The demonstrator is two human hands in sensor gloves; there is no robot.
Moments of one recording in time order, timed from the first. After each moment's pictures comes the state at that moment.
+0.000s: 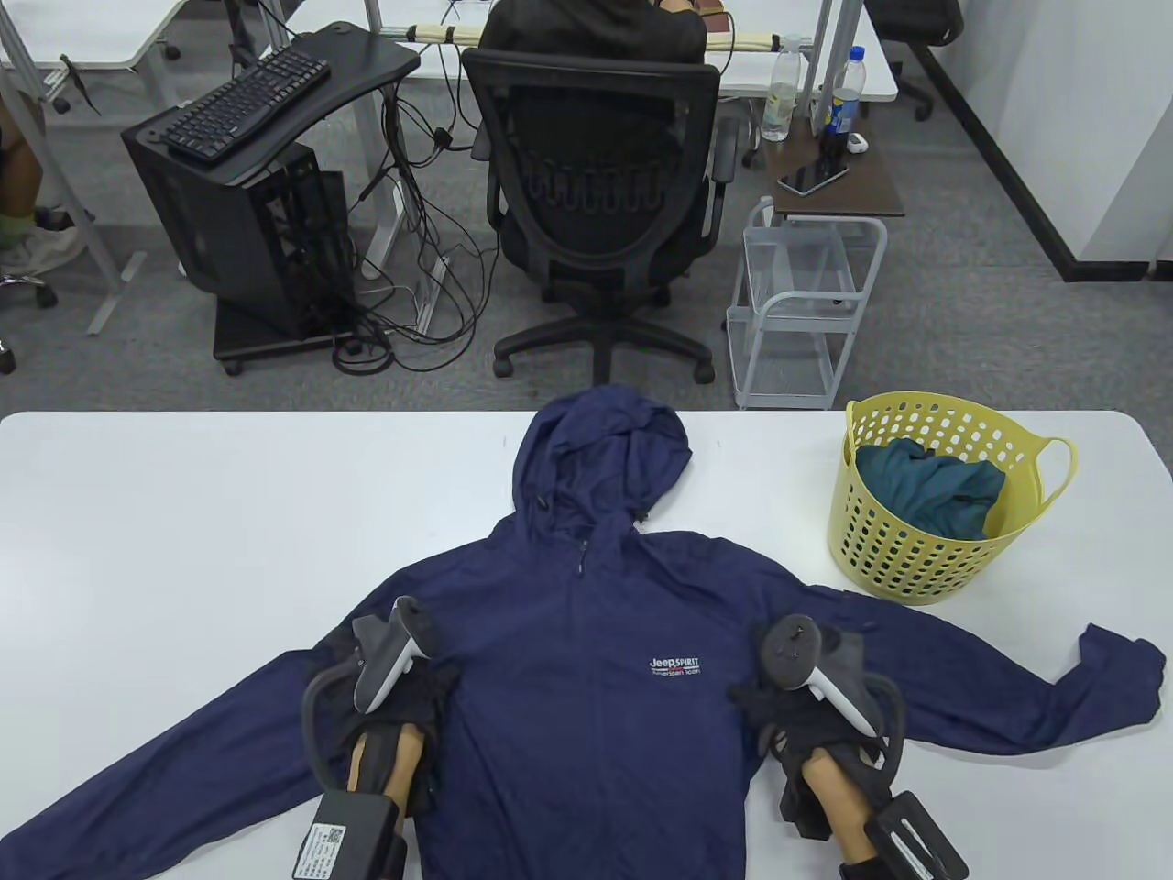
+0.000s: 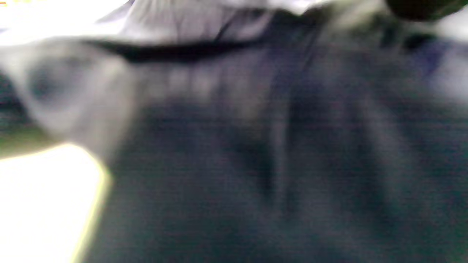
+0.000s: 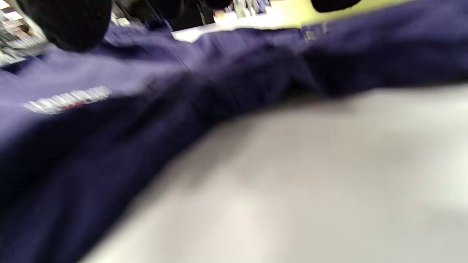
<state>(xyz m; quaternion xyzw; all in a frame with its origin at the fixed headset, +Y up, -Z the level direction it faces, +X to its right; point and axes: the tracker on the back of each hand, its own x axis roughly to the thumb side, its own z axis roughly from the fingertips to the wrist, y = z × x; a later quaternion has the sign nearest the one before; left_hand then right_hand) -0.223 -0.761 -0.363 -0.20 0.18 0.04 0.96 0.192 -0.744 -0.329 -0.04 0.11 0.98 0.13</state>
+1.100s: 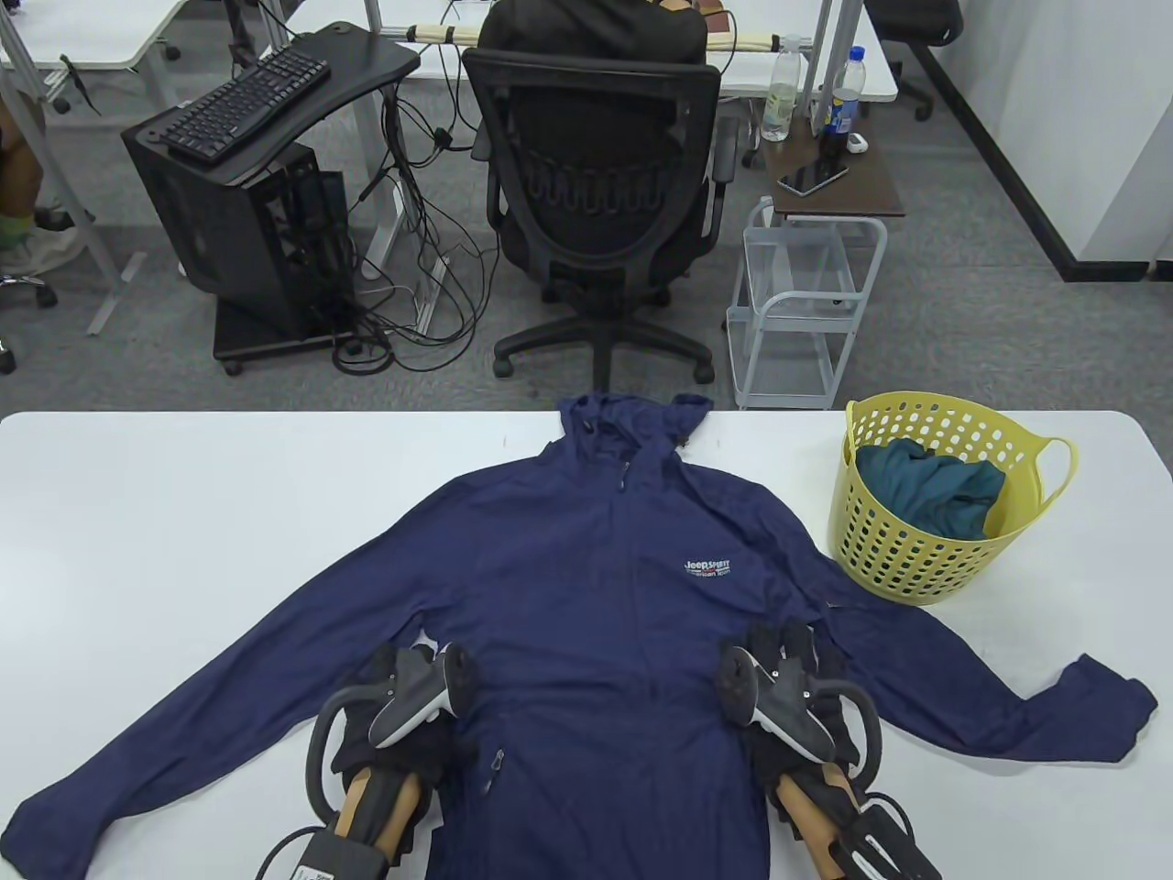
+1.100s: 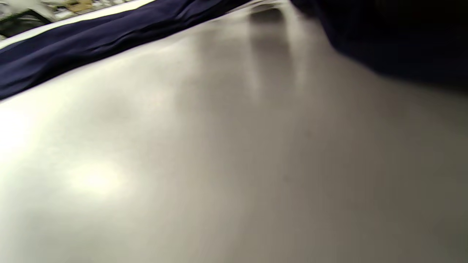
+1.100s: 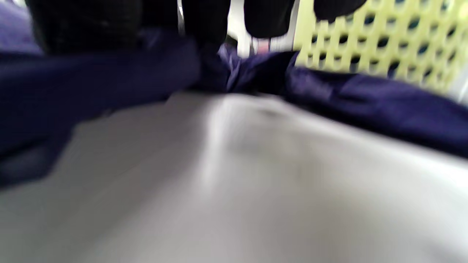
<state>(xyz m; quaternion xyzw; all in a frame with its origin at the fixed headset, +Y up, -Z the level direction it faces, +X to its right) -0.201 -0.781 -0.339 -0.22 0.08 -0.08 0.97 0.161 -0.761 -0.329 -0.01 -0.01 1.00 -0.06</state>
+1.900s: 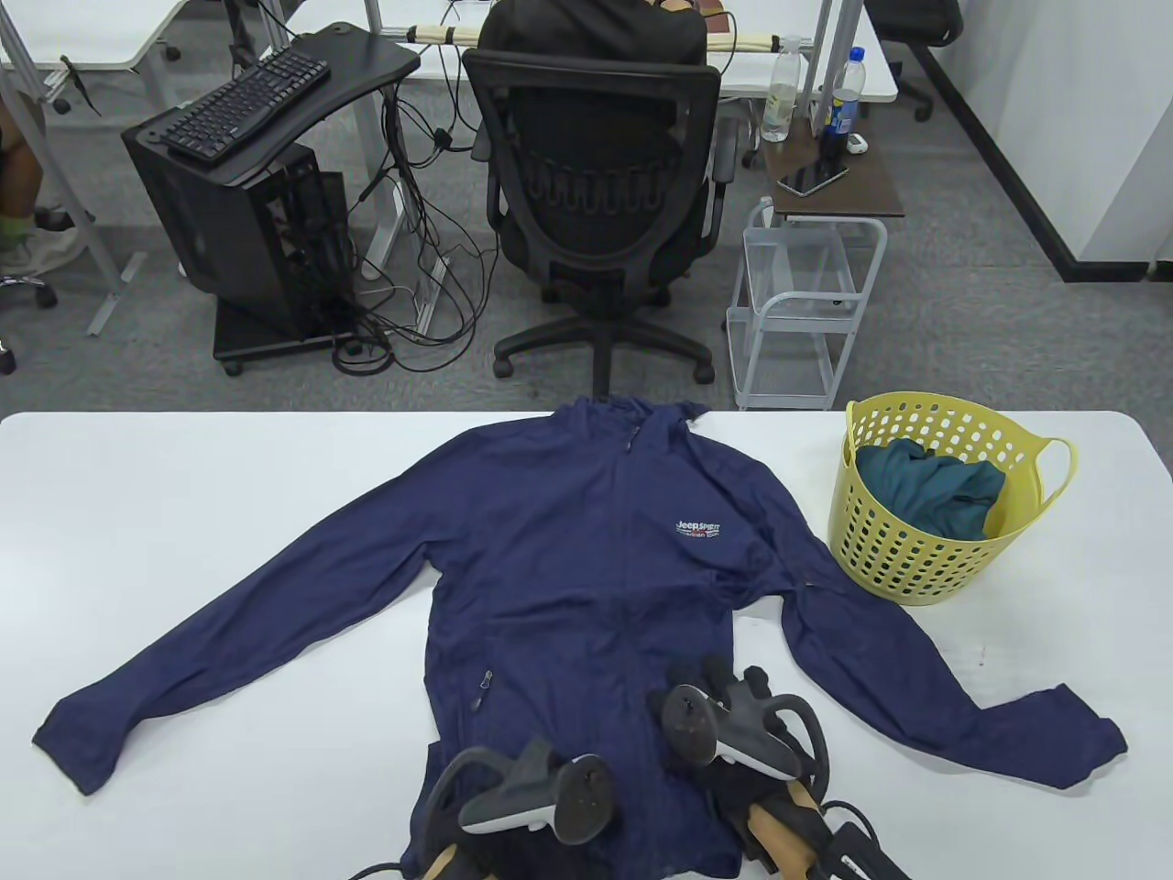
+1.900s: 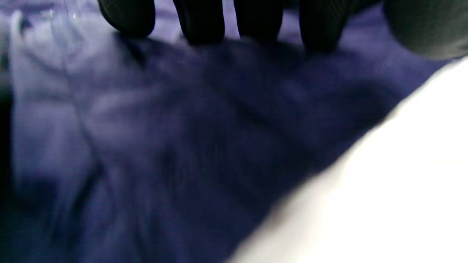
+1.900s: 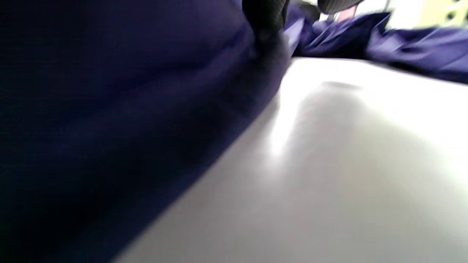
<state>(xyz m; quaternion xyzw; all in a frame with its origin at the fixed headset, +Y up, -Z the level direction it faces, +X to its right) -0.071 -0.767 -0.249 -0.25 -0.26 -0.07 0.93 0.117 -0.775 -0.309 0.12 0.06 0.99 -0.01</state>
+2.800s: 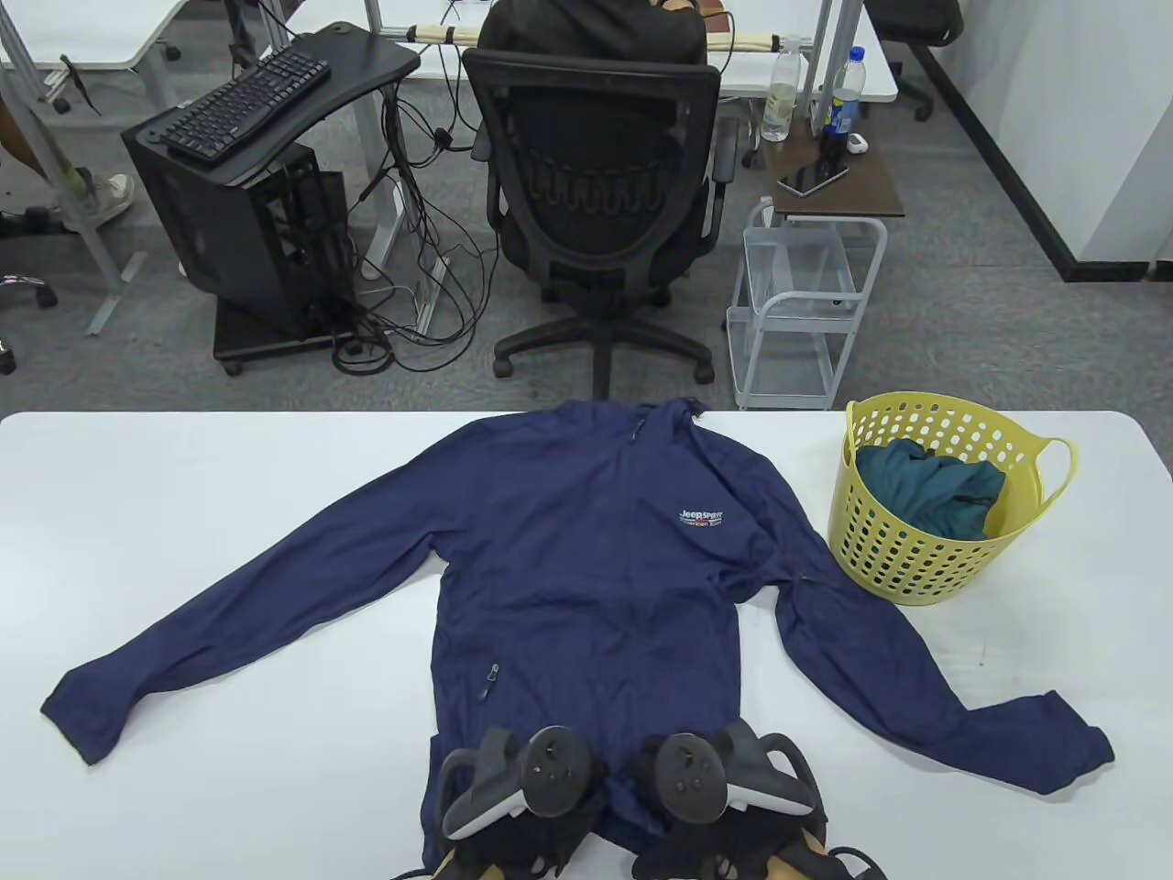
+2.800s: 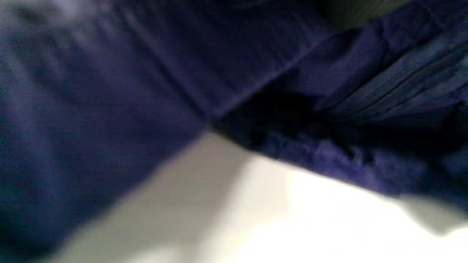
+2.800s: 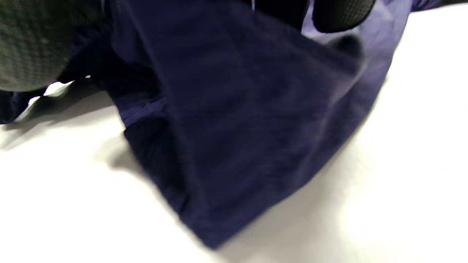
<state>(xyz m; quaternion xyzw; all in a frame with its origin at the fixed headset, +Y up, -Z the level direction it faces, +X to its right) -0.099 -0.756 -0.265 -0.14 -0.18 0.19 0.96 0.094 -0.750 -0.256 0.25 0.18 0.95 0.07</state>
